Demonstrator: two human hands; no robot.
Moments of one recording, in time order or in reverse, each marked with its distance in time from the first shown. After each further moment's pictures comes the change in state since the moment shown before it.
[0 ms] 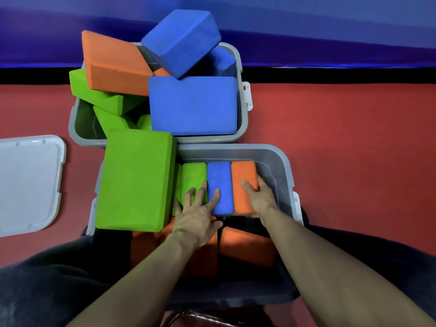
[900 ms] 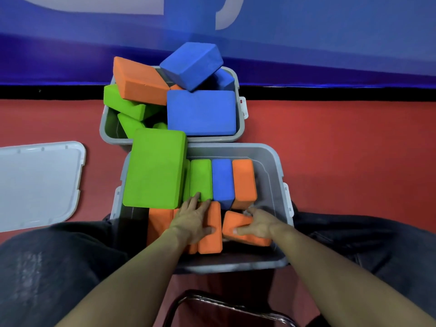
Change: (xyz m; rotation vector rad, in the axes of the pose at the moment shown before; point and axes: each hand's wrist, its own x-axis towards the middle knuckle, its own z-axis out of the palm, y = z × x) left_hand -0.059 -0.030 0.017 -0.049 -0.038 0.058; right_hand -0.105 0.036 -0.032 -0.824 -0.367 -0.086
